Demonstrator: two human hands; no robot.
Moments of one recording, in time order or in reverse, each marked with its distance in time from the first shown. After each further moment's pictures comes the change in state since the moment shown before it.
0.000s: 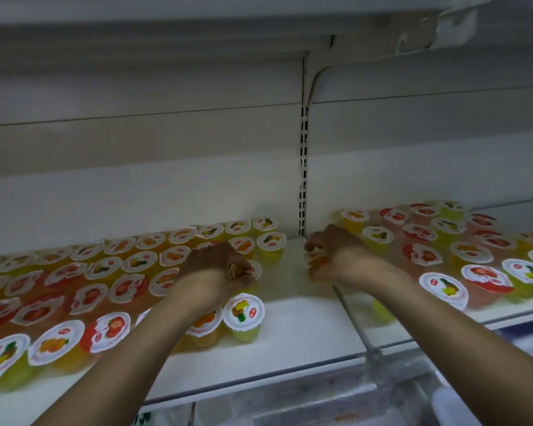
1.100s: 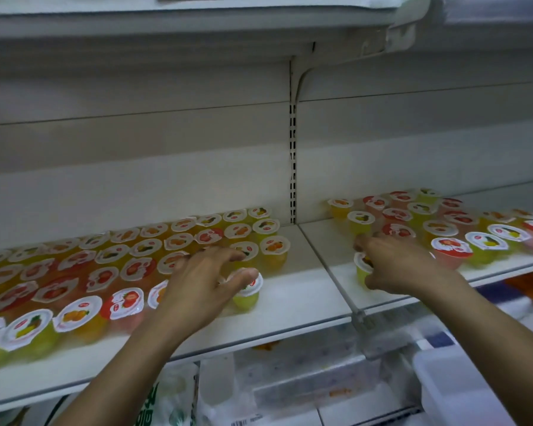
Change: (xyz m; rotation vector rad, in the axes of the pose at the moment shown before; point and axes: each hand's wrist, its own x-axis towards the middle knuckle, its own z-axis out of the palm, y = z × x) left_hand -0.067 0.005 -0.001 -0.123 0.100 0.056; right_hand -0.080 0.042 -0.006 -0.408 0.035 0.146
